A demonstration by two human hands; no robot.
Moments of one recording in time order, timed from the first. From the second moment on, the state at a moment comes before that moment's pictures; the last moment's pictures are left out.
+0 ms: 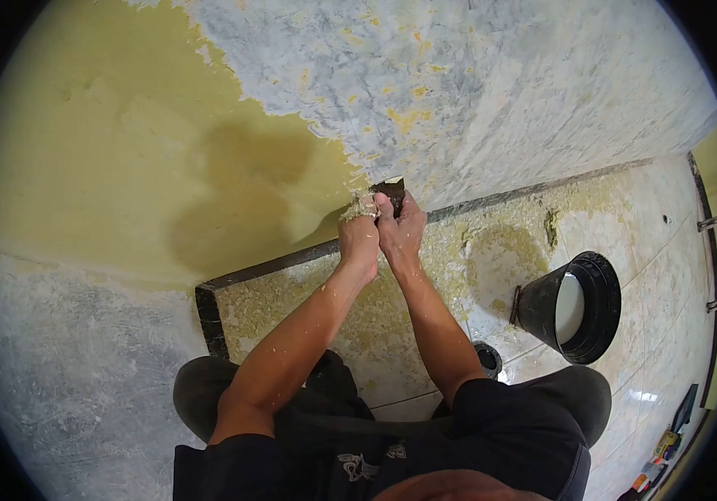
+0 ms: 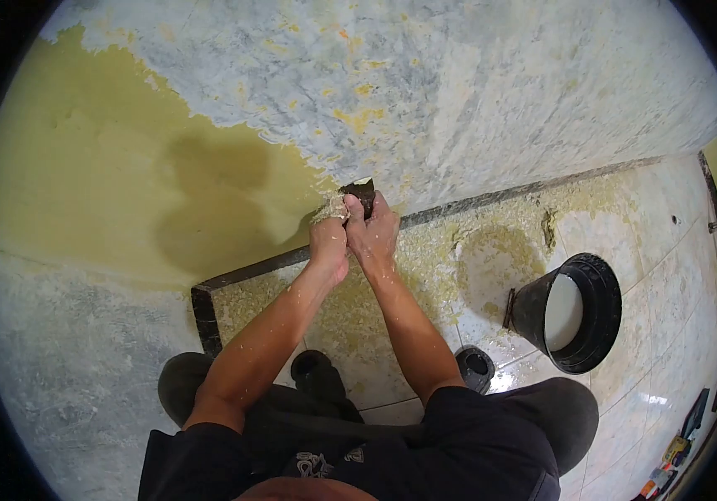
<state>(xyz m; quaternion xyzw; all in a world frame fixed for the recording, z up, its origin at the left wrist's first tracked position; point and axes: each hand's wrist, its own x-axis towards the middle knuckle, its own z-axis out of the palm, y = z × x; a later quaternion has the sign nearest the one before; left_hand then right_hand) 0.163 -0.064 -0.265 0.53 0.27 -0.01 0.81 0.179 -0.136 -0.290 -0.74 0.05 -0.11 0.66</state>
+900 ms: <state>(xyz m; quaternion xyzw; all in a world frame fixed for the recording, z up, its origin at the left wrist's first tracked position) 0.156 -0.065 -0.236 0.51 0.30 -0.01 0.81 0.171 -0.137 -0.255 -0.77 0.04 -0.14 0.62</state>
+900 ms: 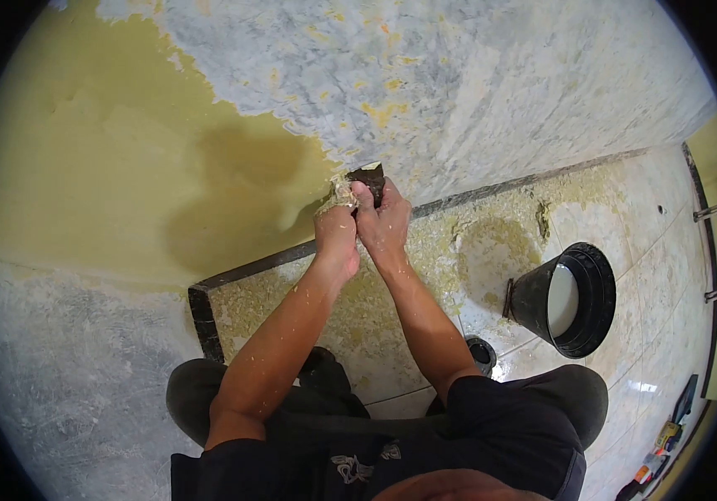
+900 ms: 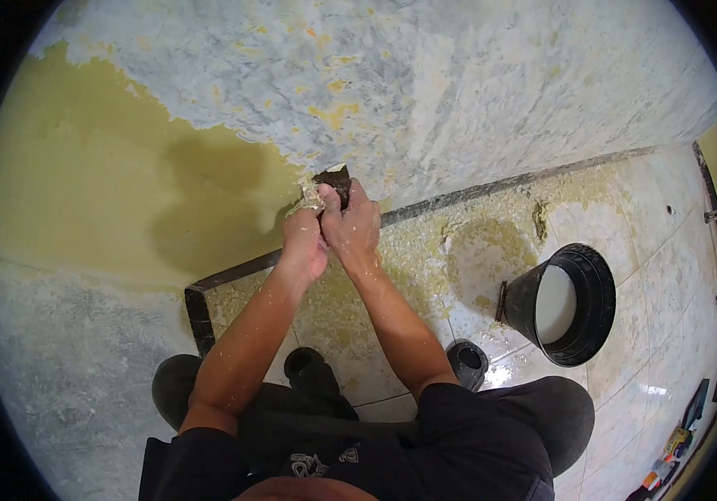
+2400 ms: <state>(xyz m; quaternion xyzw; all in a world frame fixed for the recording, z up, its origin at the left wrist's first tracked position) 0.175 -0.107 -0.340 0.47 0.29 -0.03 0.83 0.185 -0.180 -0.336 -0.77 0.05 -0.13 0.62</state>
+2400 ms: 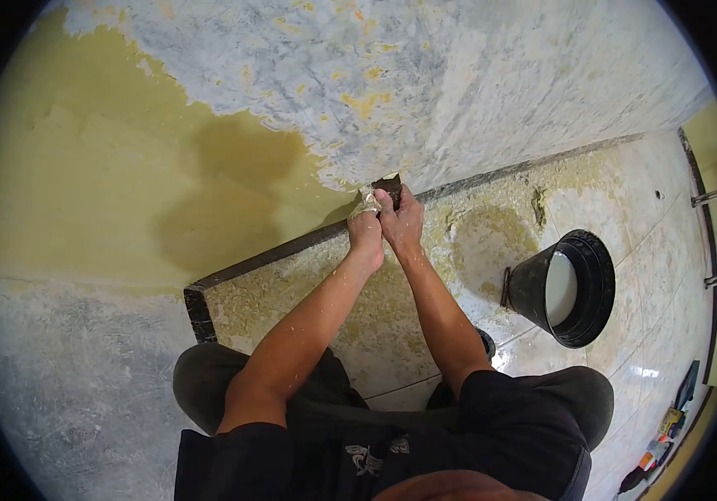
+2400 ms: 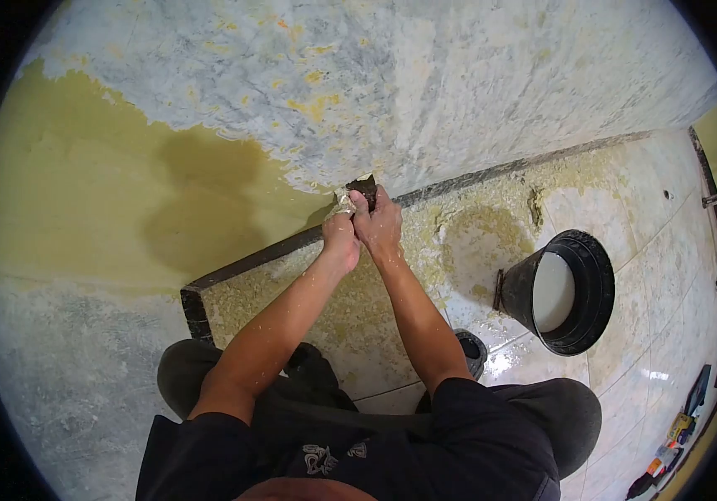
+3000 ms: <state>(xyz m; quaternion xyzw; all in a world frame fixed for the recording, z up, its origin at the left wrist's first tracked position) 0.168 -0.077 -0.332 0.49 0.29 -0.02 0.82 0.174 -0.153 -0.320 -0.81 0.04 -0.12 0.58</state>
